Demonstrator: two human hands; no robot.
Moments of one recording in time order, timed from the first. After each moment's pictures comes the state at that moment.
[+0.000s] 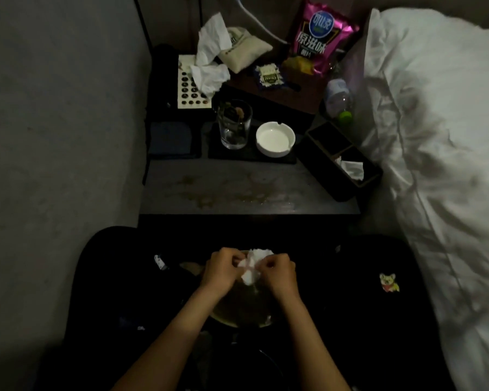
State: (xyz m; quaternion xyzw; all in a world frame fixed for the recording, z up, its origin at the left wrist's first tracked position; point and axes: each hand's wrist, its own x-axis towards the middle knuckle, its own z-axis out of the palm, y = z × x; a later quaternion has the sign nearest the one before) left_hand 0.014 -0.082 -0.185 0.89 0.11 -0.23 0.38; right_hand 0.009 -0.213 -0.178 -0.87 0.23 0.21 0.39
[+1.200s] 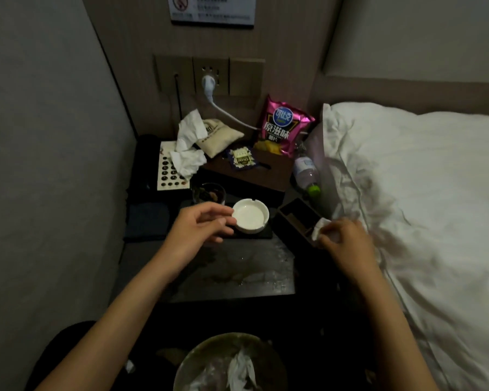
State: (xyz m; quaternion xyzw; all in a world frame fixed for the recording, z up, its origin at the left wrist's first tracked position) left_hand 0.155 -0.063 -0.006 0.74 0.00 -0.07 0.66; right_hand 0.160 -0.353 -0.033 -0.97 0.07 -0.05 0.23
